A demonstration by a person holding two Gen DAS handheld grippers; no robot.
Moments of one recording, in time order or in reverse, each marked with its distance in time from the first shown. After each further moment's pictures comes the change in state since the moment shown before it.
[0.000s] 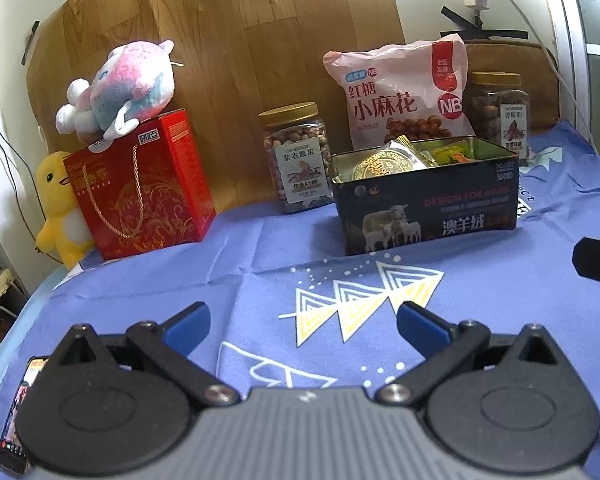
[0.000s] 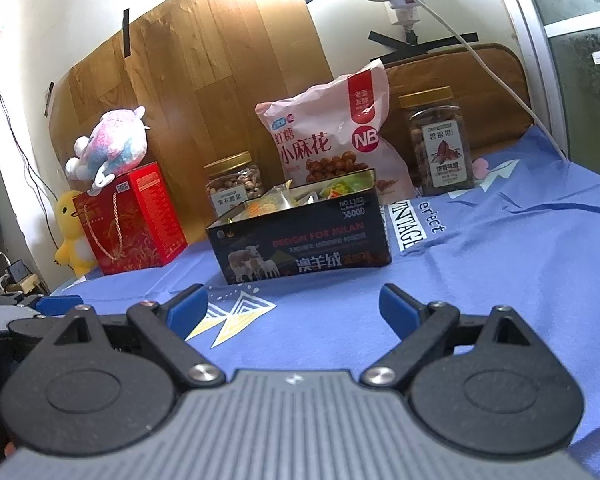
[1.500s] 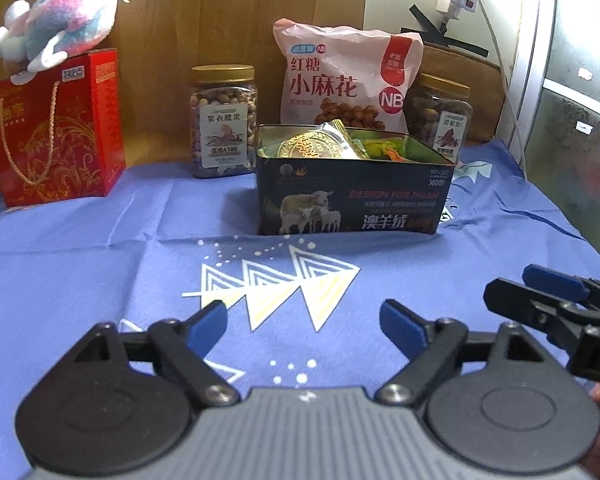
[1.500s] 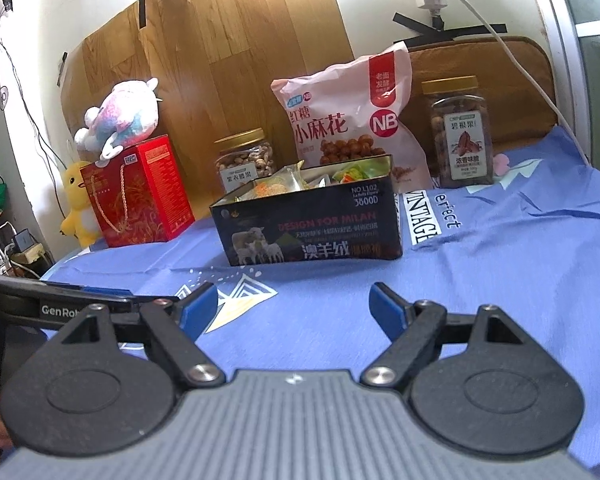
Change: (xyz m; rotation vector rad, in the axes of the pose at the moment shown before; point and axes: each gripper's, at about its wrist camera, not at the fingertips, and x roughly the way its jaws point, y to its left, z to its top) left arm 0.018 0.012 0.006 -0.133 0.099 -0.330; right arm 0.016 -0.006 0.003 -0.069 0.073 0.053
